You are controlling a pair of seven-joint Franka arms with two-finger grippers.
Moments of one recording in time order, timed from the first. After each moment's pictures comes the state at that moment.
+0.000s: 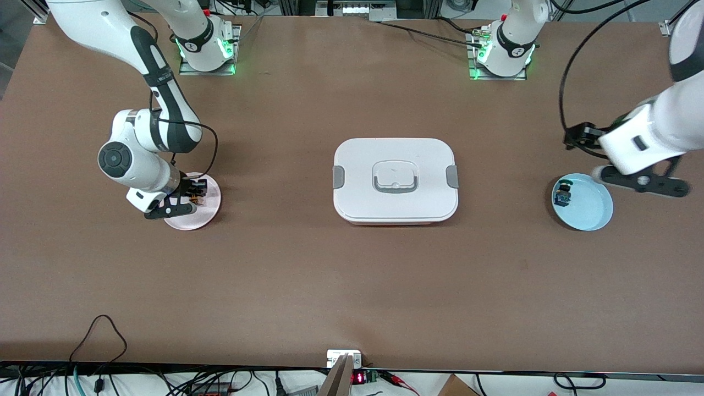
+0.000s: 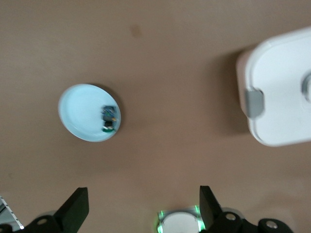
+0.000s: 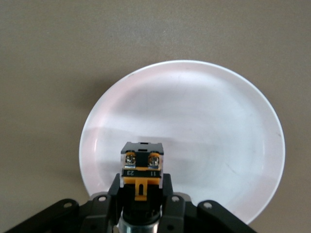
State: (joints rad) left arm 0.18 0.29 -0.36 -1.24 0.18 1.29 0.04; right arm 0.22 0.41 -0.12 -2.12 0.09 2.42 -0.12
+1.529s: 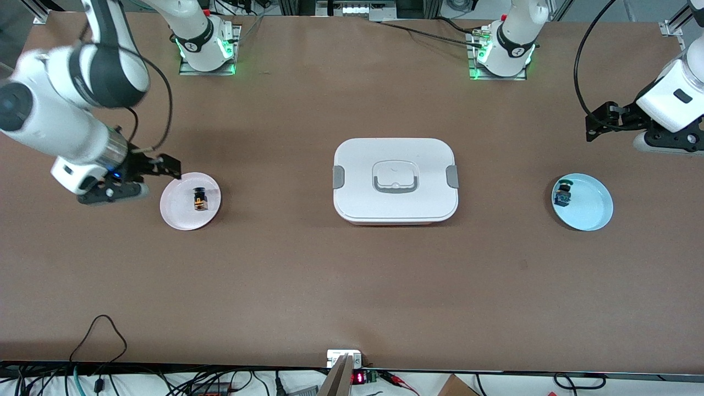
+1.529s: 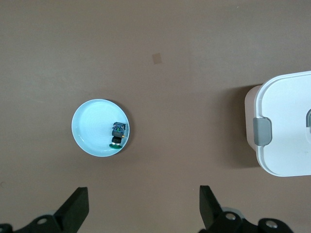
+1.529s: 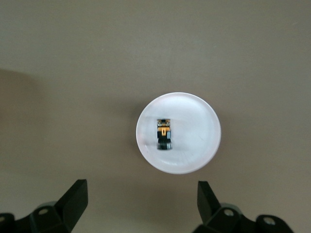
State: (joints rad) left arm 0.01 0.01 -0.07 -1.59 0.06 1.56 0.03; right arm 0.22 0.08 -0.12 -1.83 0.06 1.87 -0.07
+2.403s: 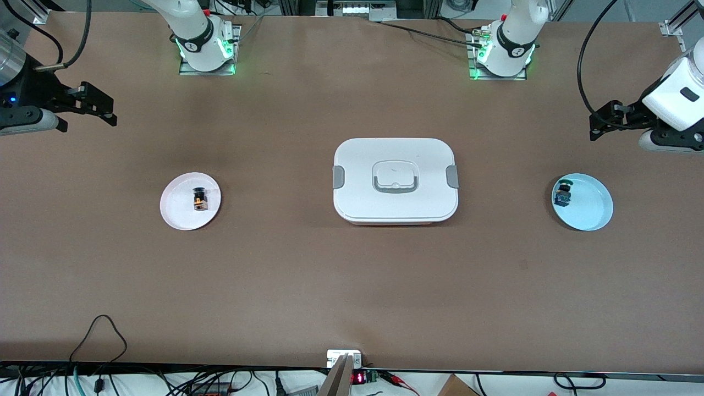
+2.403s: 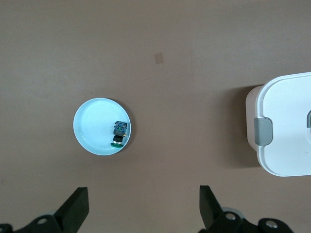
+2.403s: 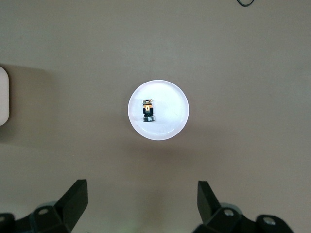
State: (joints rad) left arm 0.01 0.01 -0.07 -1.58 0.06 1.54 0.03; right arm 0.20 -0.02 -0.14 -1.61 0.01 1.56 -0.07
